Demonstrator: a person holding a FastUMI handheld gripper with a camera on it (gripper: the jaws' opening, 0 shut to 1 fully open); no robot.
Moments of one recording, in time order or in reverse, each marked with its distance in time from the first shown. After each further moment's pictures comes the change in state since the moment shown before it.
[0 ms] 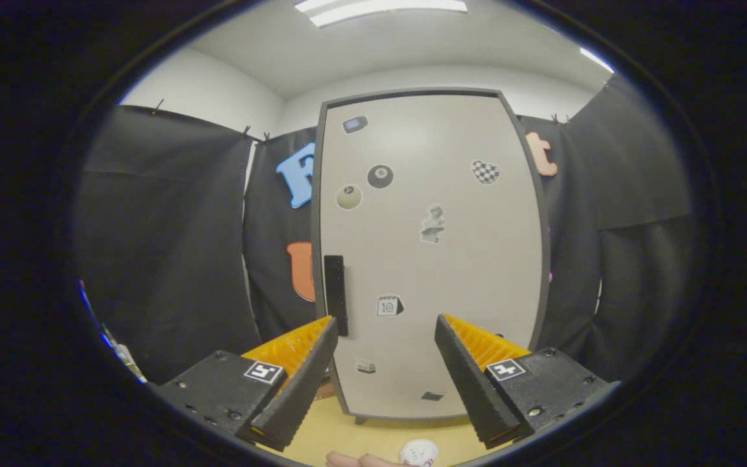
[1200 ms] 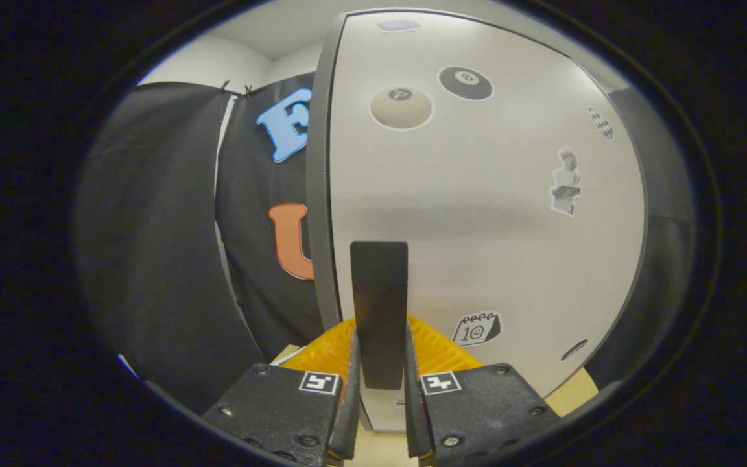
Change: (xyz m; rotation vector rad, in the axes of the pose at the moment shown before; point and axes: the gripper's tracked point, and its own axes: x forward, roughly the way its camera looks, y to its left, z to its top) arm 0.146 0.050 -0.036 0.018 0.207 -0.075
